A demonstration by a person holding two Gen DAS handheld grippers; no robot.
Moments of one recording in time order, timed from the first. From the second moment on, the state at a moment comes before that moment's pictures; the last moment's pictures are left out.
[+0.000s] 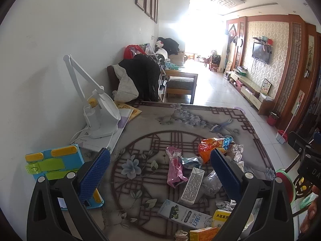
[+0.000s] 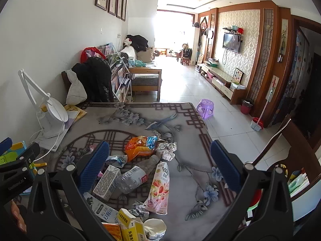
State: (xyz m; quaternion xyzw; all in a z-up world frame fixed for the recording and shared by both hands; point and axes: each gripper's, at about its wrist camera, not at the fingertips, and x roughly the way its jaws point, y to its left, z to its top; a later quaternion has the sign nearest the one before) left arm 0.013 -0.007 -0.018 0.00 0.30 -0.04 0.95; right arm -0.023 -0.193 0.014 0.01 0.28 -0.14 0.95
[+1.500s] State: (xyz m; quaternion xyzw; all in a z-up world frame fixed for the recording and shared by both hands) left arm 0.102 -0.031 -0.198 -0.04 0.50 -0.17 0.85; right arm 0.201 -0.135 -0.205 -0.14 0.55 0.16 0.81
